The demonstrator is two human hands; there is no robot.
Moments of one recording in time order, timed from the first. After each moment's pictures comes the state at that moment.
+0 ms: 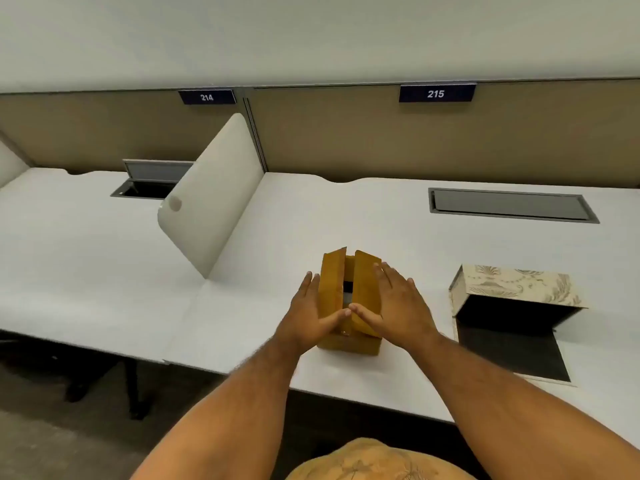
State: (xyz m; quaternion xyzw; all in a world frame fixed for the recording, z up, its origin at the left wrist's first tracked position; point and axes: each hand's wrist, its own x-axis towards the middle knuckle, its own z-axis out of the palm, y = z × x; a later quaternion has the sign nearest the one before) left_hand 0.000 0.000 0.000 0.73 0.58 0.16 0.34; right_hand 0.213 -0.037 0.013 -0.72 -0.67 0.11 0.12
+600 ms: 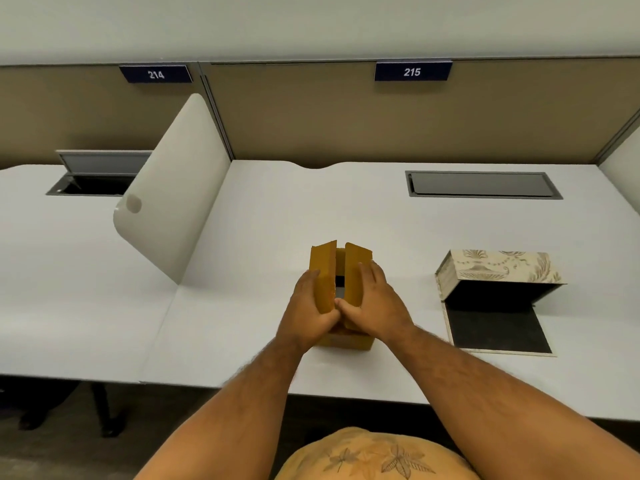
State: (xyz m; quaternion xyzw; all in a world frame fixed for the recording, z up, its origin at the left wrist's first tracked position) left_hand 0.003 0.030 -0.029 0.70 0.53 0.22 0.42; right_hand 0.175 -0.010 -0.005 -0.79 -0.56 0.22 0.14
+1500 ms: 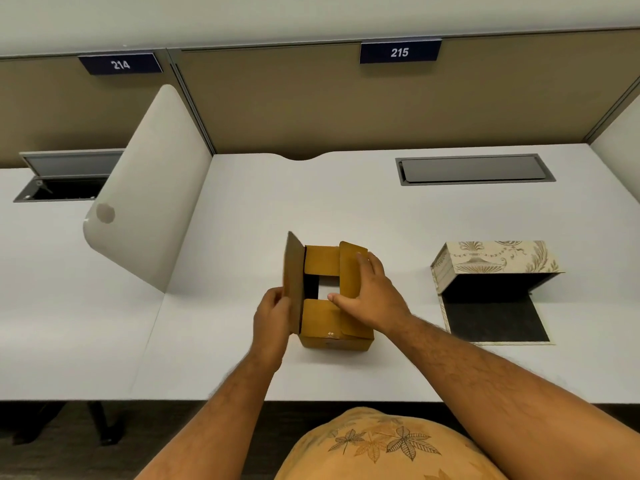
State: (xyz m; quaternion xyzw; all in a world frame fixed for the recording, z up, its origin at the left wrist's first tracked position) left_hand -0.025 0.044 -0.026 0.47 0.61 0.31 0.55; right_hand 0.190 0.013 -0.020 -0.80 -0.52 0.27 0.16
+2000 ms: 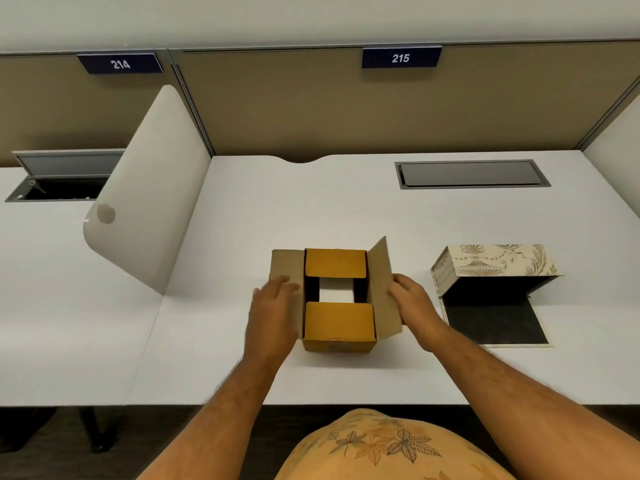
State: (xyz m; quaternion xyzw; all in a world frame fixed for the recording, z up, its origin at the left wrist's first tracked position) left_hand -0.043 0.056 -0.036 0.80 0.55 0.17 0.18; right_hand 0.232 -0.020 -0.018 -0.72 -0.29 0.47 0.42
